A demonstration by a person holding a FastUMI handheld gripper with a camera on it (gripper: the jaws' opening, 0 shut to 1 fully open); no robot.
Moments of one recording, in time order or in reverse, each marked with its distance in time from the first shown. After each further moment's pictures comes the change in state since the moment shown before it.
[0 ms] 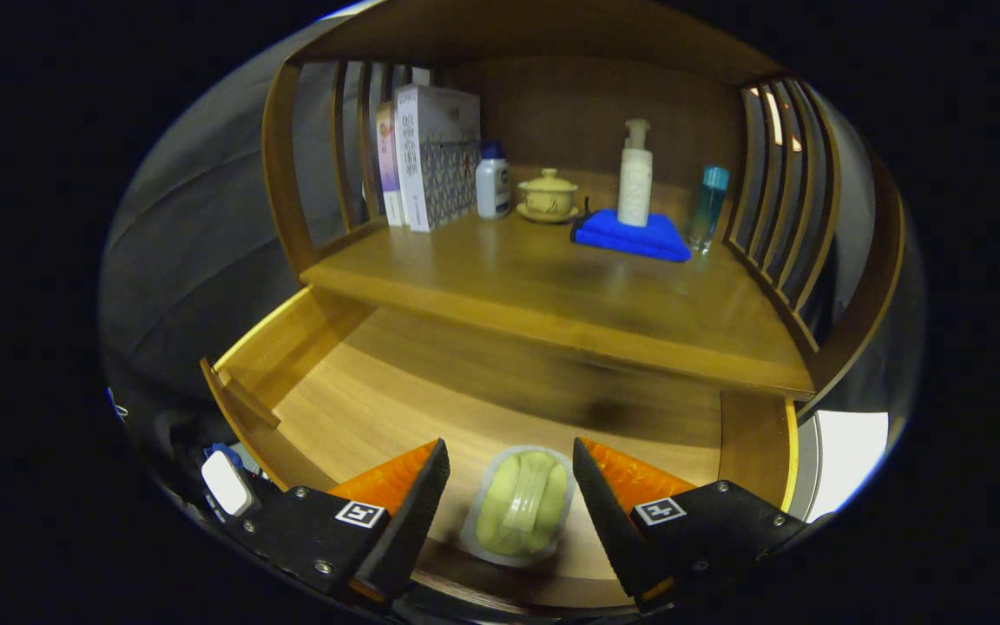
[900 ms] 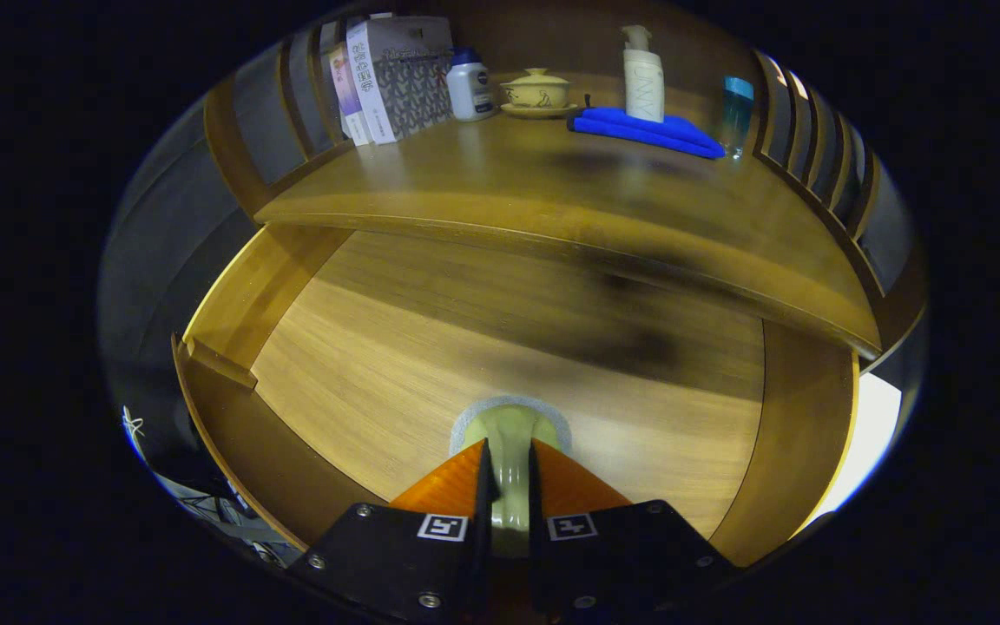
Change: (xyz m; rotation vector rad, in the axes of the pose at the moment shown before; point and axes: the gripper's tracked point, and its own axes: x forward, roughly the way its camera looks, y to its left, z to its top) arm 0.030 -0.008 -0.049 0.046 0.250 0.061
